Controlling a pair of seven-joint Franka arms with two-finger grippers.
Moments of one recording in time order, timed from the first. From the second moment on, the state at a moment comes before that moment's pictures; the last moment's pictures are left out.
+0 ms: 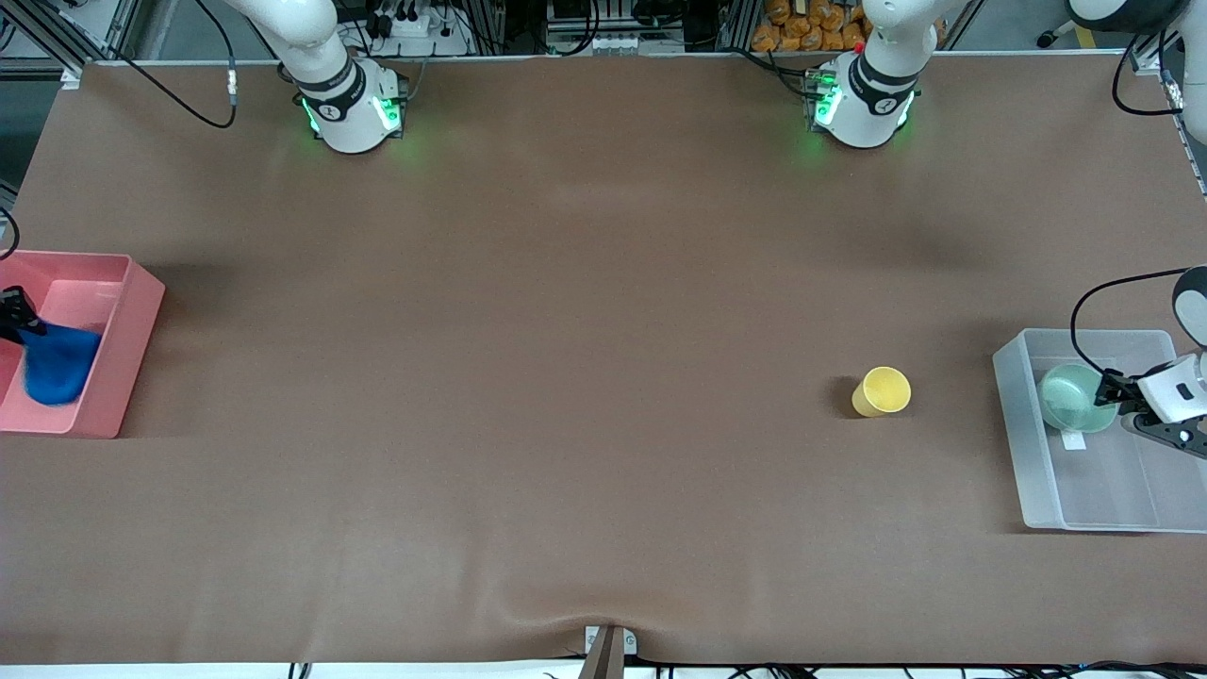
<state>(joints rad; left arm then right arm) 0.47 0.64 -0.11 -1.57 0.18 2.20 0.71 -0.81 0.46 0.15 -1.76 -0.07 2.22 -1.13</state>
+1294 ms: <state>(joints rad) 0.36 0.57 -0.40 -1.71 0.10 2.06 0.19 -0.19 0.23 0.17 -1.66 0.01 1.69 -0.05</state>
